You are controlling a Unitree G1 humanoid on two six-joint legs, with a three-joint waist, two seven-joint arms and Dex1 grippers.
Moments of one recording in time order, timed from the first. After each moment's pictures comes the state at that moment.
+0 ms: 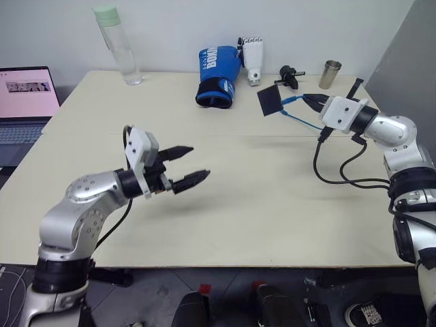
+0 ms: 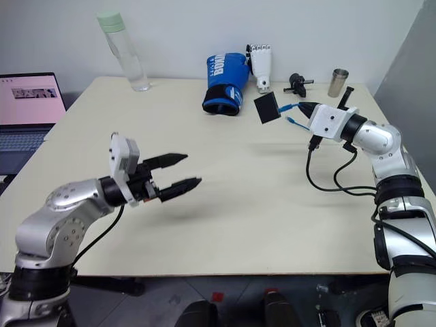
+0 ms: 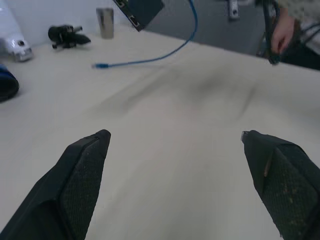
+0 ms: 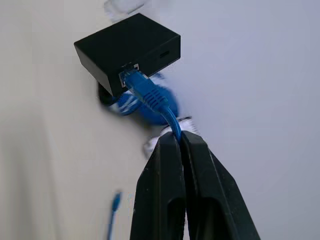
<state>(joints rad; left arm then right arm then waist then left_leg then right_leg) -0.41 0.65 0.14 -0.25 -0.63 0.61 -0.85 -1.02 -0.68 0.09 0.90 -0.30 -0.84 0.55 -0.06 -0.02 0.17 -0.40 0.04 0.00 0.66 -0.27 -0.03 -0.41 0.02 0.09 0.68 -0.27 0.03</state>
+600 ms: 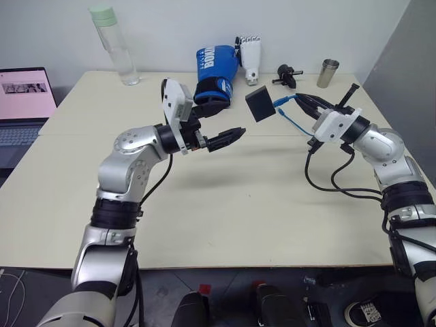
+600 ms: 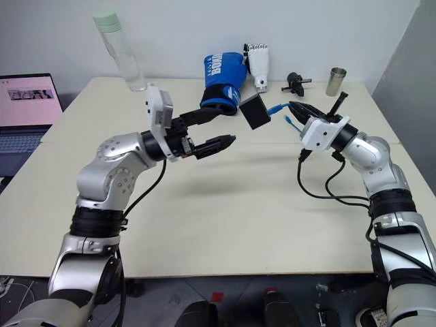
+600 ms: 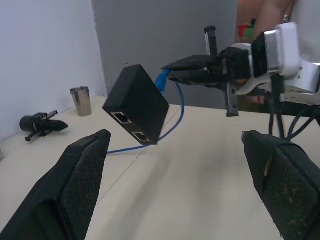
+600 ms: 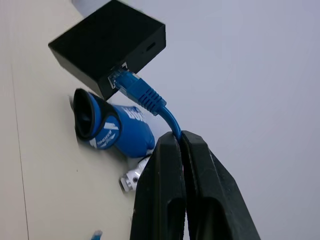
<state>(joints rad) -0.81 0.44 -0.01 0.17 -0.48 0.35 -0.98 -0.89 -0.65 0.11 0.67 -0.24 -0.85 0.47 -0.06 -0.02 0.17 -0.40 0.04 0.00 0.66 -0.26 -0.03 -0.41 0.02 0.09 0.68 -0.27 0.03</state>
